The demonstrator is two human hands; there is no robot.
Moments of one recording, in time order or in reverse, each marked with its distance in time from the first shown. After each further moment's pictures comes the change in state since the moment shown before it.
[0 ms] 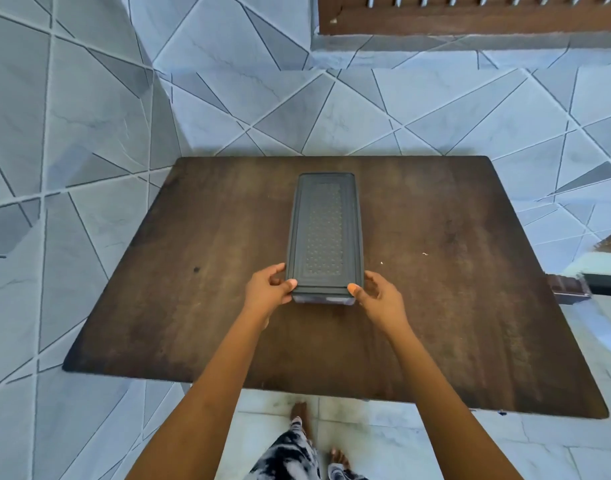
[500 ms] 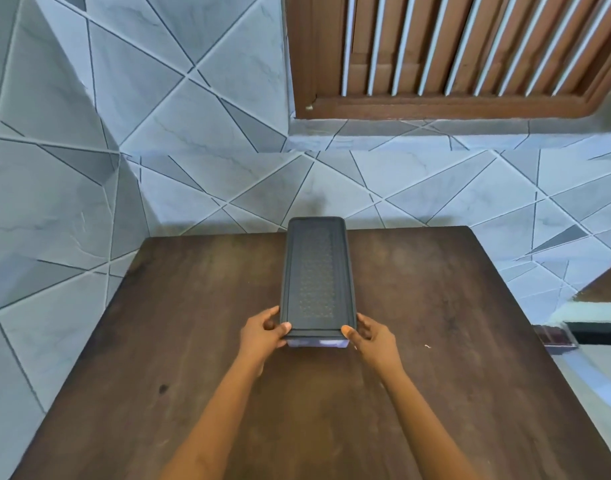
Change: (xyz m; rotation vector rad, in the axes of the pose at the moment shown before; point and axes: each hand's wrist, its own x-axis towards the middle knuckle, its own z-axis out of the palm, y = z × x) left_hand 0.128 0.048 0.018 0.019 -0.067 0.017; right_hand 0.109 -0.041 0.001 0.131 0.053 0.078
